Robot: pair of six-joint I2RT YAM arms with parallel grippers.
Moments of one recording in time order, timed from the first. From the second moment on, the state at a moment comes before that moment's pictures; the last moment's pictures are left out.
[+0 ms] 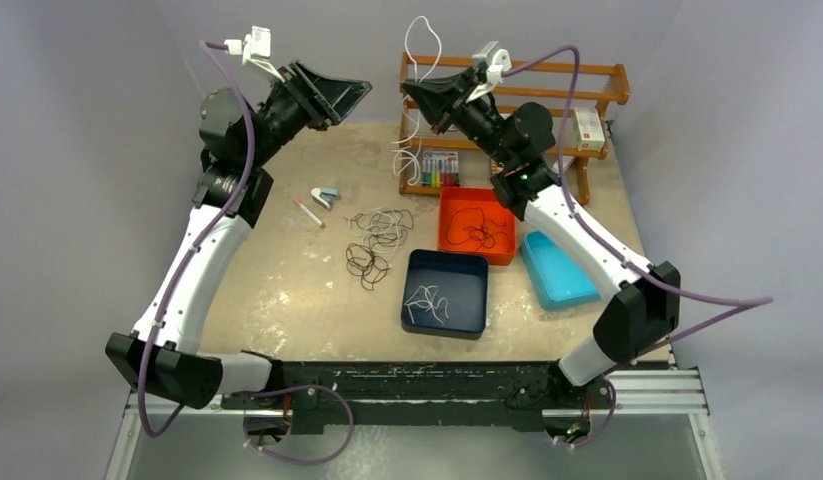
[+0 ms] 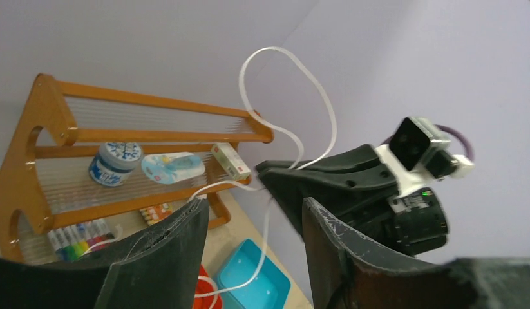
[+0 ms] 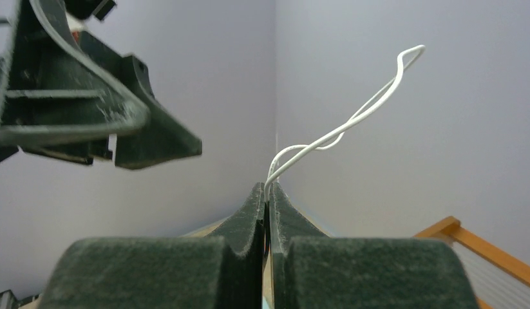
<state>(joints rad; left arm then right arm) -0.27 1.32 1.50 0.09 0.46 -0.84 0.54 1.58 1.47 0.58 -0.40 0.23</state>
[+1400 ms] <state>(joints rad) -0.27 1.31 1.26 -0.21 0.10 -0.59 0.54 1.09 0.99 -0.07 -0.44 -0.08</state>
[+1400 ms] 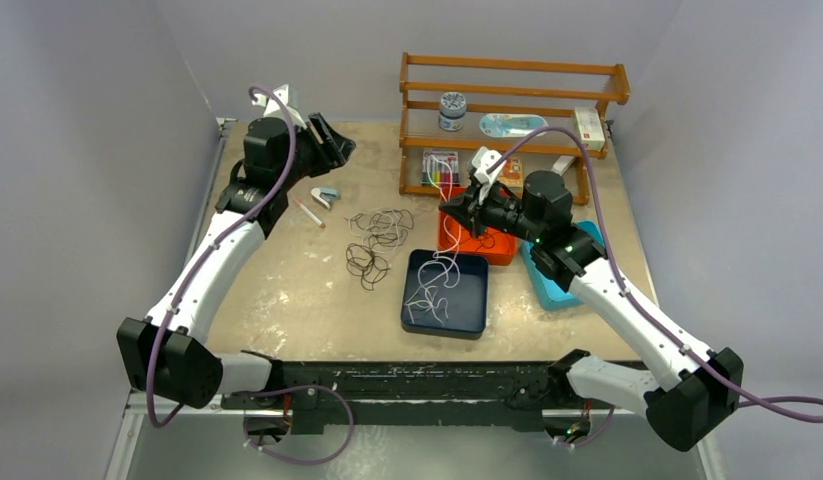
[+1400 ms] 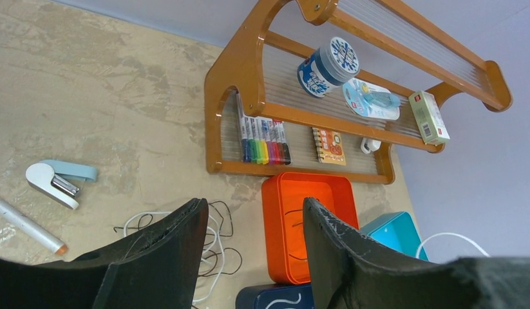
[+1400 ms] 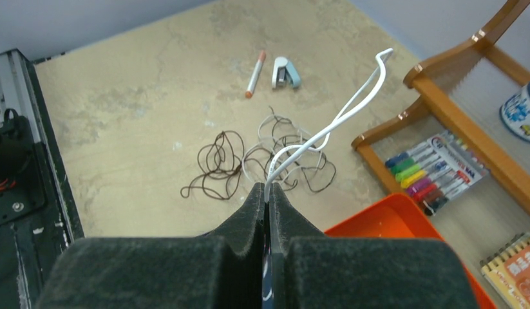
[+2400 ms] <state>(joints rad) -0.27 1.36 1.23 -0.23 0.02 -0.59 0.62 1.24 0.83 -0.13 -0.32 -0.08</state>
